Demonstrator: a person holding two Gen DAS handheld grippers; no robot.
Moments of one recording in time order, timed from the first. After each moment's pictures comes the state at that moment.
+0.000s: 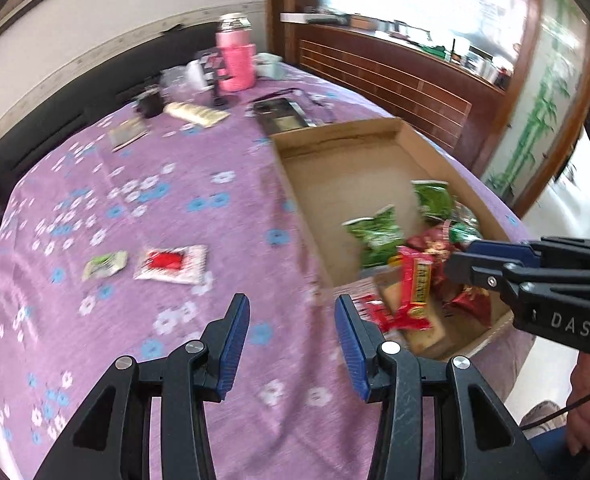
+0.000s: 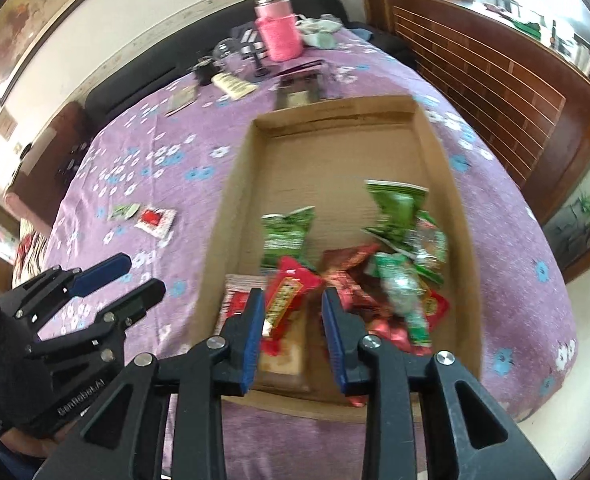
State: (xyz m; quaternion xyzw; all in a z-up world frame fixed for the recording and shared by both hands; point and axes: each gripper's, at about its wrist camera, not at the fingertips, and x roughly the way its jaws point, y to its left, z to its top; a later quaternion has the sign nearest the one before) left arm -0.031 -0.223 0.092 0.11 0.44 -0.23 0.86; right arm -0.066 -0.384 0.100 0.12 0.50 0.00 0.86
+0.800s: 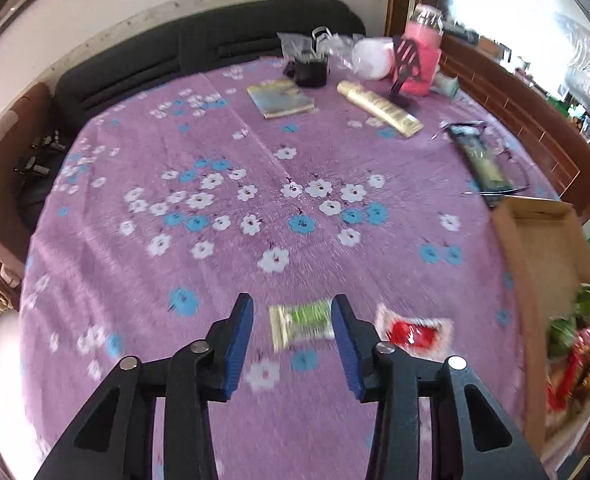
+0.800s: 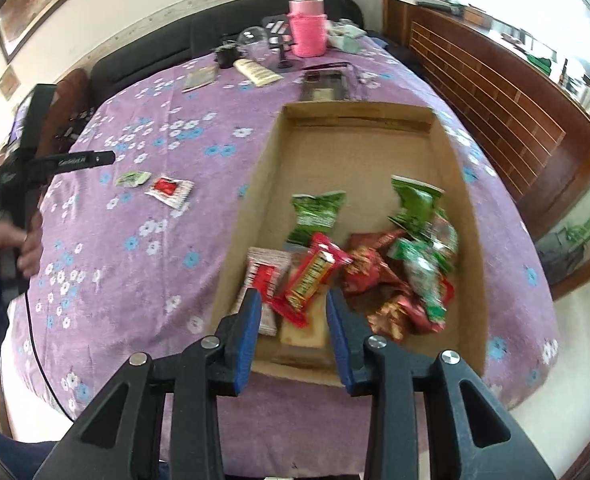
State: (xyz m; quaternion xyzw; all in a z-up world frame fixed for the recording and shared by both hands) left arm 0.140 -0.091 0.064 0.06 0.49 -0.10 0.86; right arm -0.090 -0.364 0.108 0.07 0.50 -0.03 0.86
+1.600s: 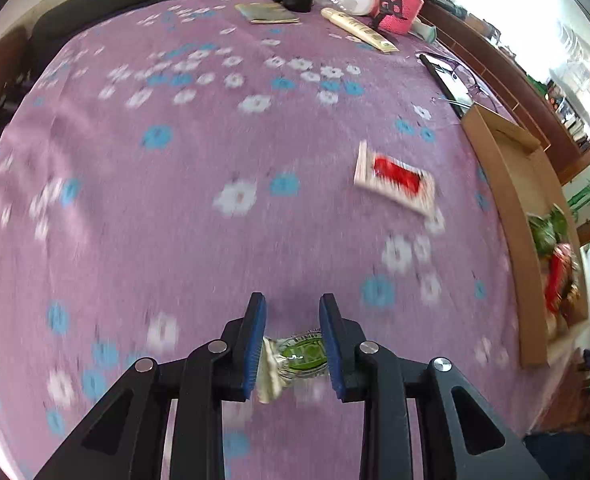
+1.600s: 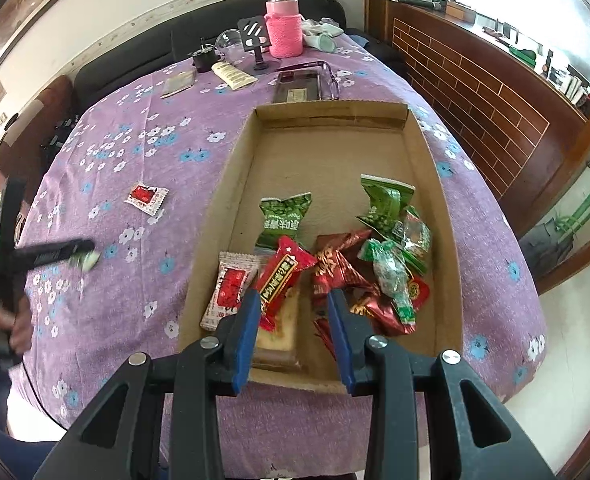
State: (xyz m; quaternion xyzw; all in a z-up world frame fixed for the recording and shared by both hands) left arm 0.036 -0.049 0.023 -0.01 0.57 -0.15 0.81; right arm -0.082 -0.372 0.107 0.07 0.50 -0.04 0.86
